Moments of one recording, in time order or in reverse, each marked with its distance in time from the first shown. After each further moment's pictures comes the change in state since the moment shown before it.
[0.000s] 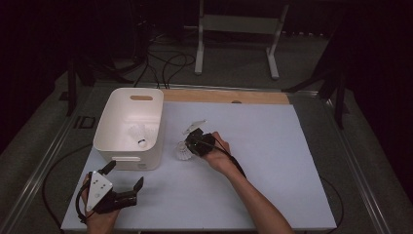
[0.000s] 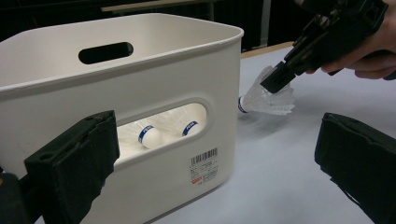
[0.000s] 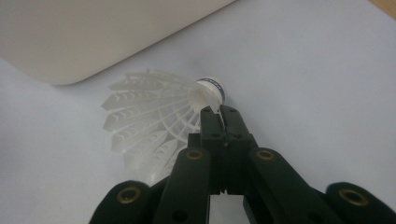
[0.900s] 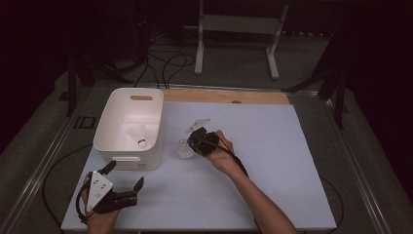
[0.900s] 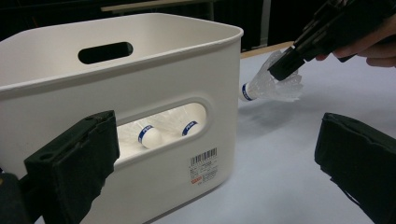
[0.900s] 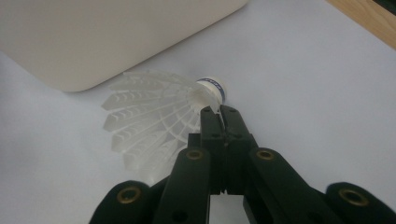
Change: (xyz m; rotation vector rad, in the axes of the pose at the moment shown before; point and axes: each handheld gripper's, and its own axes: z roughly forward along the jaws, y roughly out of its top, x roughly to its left) left arm 0.000 0.000 0.000 -0.002 0.000 -0.001; right arm -0.001 0.001 -0.019 -0.035 -0.015 0.006
